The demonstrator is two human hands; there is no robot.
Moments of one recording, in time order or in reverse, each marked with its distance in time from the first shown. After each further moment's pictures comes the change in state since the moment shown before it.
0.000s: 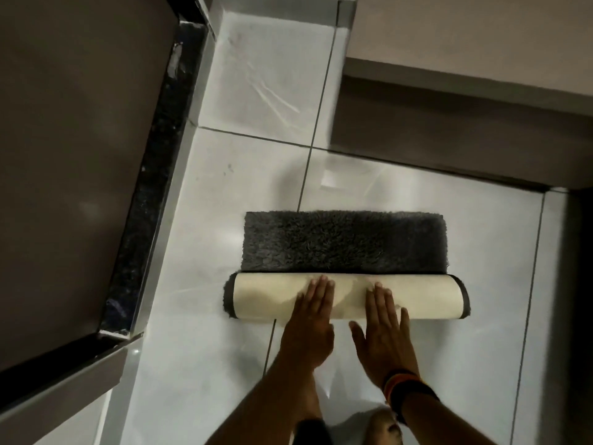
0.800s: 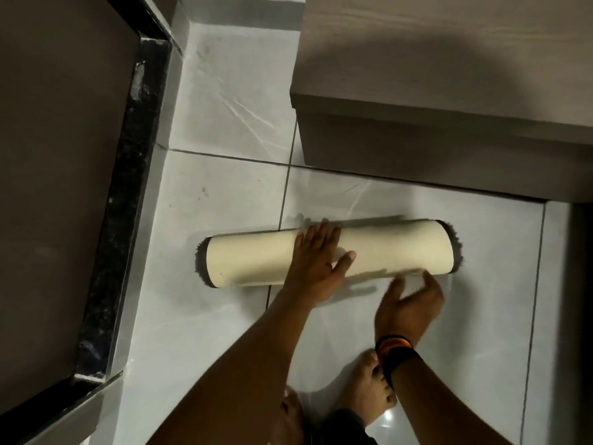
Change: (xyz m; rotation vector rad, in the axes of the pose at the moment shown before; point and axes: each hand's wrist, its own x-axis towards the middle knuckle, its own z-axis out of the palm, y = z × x) left_hand 0.171 0.032 -0.084 -0.056 0.034 0.011; right_hand 0.108 0.017 -0.064 0.859 0.771 0.611
